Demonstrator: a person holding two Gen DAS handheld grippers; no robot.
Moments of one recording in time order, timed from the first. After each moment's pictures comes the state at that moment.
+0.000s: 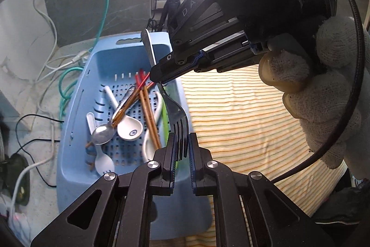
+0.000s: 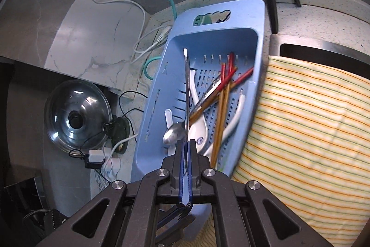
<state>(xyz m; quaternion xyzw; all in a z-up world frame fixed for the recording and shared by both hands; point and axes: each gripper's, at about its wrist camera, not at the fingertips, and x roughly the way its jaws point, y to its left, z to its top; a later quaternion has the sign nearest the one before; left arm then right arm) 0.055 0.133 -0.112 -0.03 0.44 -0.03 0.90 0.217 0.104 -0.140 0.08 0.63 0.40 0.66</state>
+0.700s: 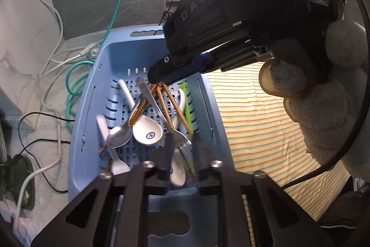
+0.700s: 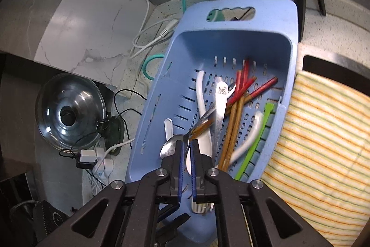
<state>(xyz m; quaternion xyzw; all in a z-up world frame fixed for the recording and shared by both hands) 0.074 0.163 -0.121 -0.03 0.45 -0.01 0.89 0.224 0.146 -0.151 0.04 0.61 0.42 0.66</state>
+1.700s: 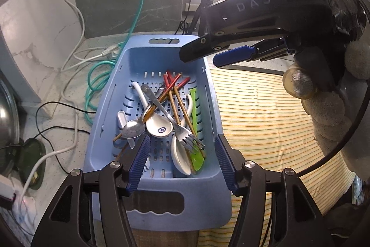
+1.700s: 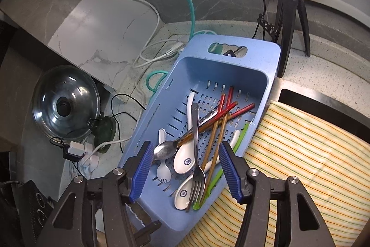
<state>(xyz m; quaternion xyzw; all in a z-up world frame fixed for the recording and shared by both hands) 0.048 0.158 -0.094 -0.05 0.44 0.04 0.90 0.211 0.111 -0.104 -0.02 0.54 0.43 0.73</state>
